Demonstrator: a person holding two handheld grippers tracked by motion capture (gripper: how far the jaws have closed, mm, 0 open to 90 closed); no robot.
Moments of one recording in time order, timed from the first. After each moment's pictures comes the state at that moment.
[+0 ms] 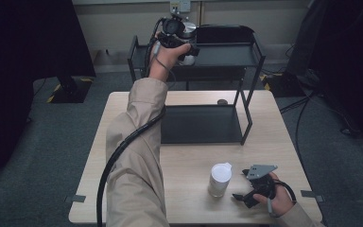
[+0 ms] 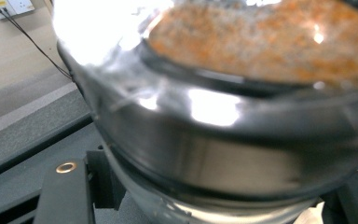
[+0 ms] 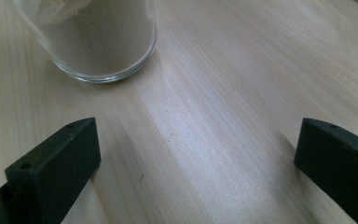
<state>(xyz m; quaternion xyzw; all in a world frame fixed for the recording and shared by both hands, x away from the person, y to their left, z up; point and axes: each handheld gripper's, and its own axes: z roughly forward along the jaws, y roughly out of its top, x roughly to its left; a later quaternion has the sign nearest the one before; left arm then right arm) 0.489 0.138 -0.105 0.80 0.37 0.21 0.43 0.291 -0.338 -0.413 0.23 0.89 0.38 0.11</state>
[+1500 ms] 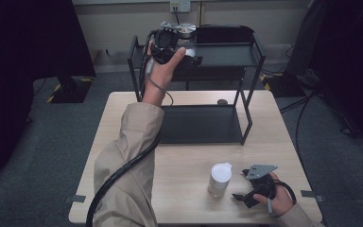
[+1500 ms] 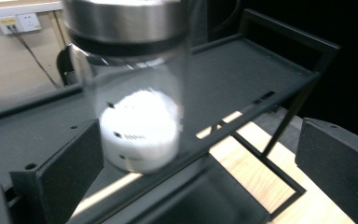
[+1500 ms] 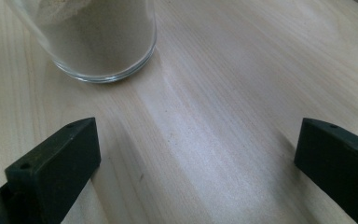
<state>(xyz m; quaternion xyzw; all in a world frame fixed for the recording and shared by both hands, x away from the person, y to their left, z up) 0.412 0.155 -0.129 0.75 0.38 0.21 0.50 0.291 -0.338 -0.413 0.23 0.89 0.38 0.11</state>
